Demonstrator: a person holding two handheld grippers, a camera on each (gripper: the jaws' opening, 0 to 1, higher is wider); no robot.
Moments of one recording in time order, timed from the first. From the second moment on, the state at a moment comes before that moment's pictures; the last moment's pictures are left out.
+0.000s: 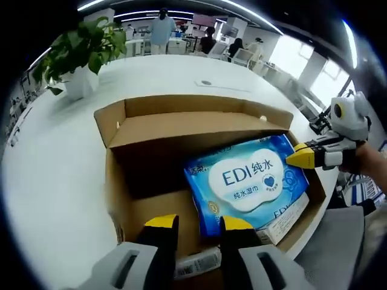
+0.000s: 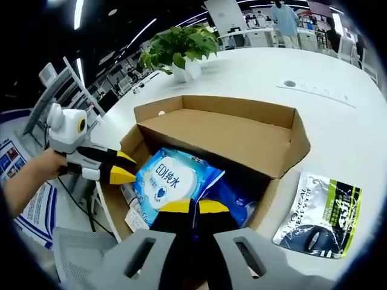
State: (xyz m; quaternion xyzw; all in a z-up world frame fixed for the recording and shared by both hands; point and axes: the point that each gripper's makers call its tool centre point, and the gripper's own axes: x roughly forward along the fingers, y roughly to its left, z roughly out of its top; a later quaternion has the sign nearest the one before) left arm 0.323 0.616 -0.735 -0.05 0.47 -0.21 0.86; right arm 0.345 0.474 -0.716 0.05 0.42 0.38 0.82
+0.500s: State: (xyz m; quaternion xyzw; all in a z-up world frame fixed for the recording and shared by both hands) left arm 0.307 0.595 -0.749 -0.12 0.50 -0.21 0.83; right arm 0.345 0.467 -0.718 0.06 0.43 0.37 0.82
